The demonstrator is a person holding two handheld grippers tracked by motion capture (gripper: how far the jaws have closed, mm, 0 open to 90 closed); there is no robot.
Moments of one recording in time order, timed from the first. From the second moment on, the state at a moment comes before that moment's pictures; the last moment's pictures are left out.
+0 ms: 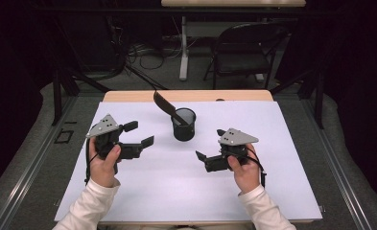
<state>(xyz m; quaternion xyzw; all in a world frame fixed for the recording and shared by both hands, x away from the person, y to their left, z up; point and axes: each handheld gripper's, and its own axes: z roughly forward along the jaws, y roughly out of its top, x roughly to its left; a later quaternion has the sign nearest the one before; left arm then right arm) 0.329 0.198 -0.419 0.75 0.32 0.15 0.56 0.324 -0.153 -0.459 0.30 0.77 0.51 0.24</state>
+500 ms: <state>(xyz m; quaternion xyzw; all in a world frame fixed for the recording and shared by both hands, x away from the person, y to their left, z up) 0.312 0.209 -0.431 0.75 0.31 0.16 0.56 0.307 -0.164 -0.459 0.30 0.77 0.51 0.22</state>
